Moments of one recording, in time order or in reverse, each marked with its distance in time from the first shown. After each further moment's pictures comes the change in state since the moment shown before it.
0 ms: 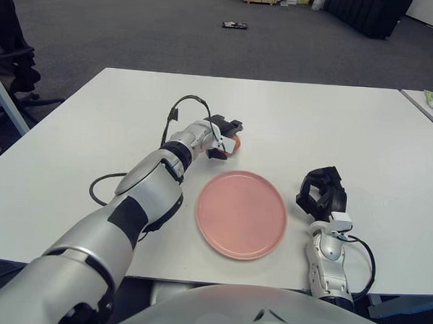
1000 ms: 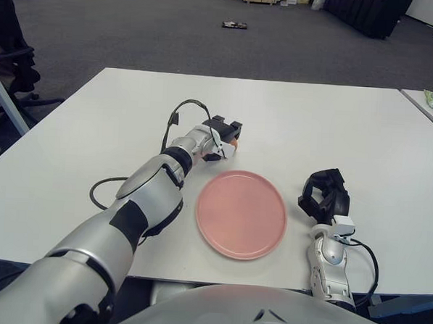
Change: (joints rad) left arm 0.036 -0.012 -0.030 0.000 0.028 0.013 0.124; right arm 0.022 -0.001 0.001 -0.019 -0.005 -0.002 -0.014
